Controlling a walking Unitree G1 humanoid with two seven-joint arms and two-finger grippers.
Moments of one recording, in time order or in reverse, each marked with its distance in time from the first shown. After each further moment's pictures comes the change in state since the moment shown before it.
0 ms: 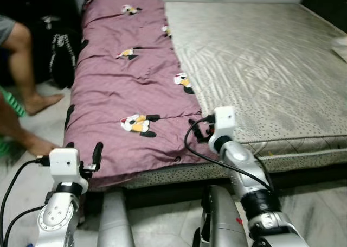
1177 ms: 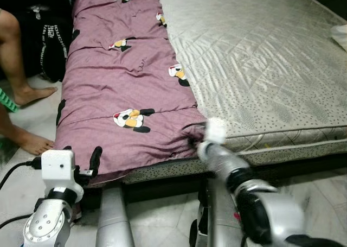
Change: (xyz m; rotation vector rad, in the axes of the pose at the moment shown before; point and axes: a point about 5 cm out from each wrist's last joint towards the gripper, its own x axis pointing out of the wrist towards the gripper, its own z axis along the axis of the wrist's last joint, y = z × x) left arm -0.021 -0.006 0.029 -0.010 0.050 -0.043; right arm 0.017 -0.015 -0.036 0.316 0.313 -0.306
